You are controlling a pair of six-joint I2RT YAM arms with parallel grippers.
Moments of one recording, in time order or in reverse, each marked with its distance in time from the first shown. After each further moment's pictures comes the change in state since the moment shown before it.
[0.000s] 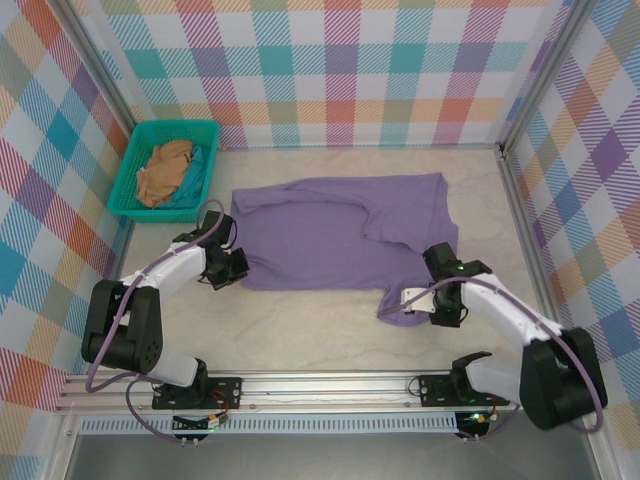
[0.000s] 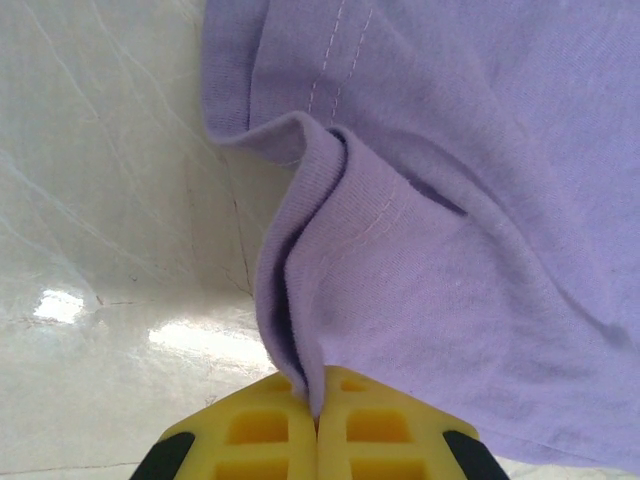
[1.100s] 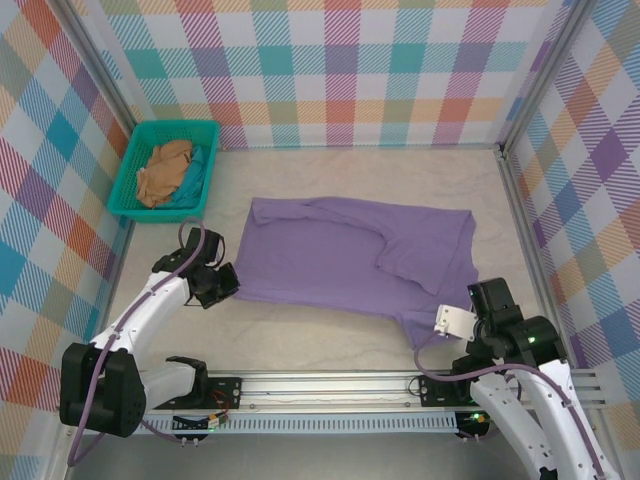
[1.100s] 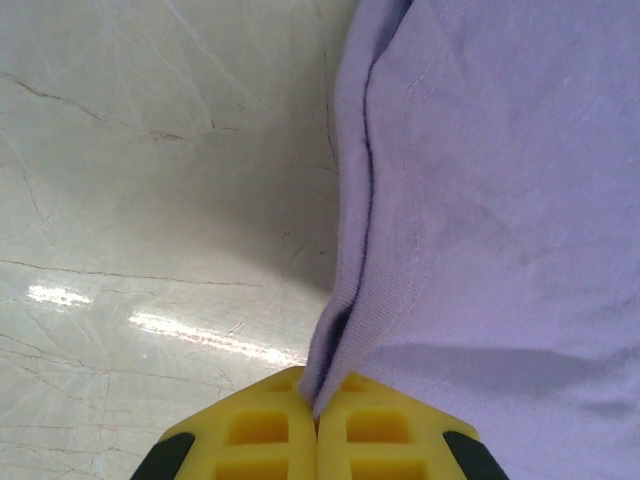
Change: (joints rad) left arm 0.000 -0.322 -0.123 -0.154 -0.011 -0.056; right arm -0.002 -0.624 0.138 -0.506 0.148 0.116
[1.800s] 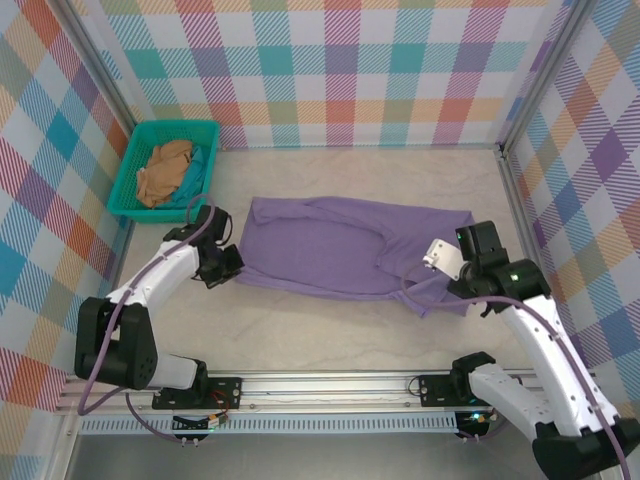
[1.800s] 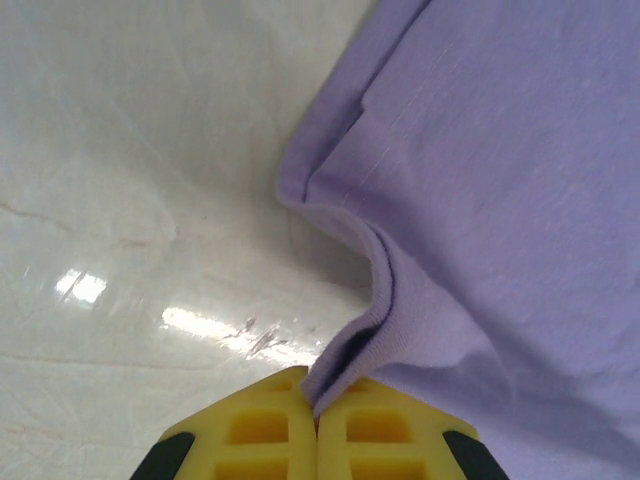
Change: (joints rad) left arm 0.000 0.251 0.214 -0.021 -0.044 0.008; right arm 0.000 0.397 0.235 0.279 0.033 0.241
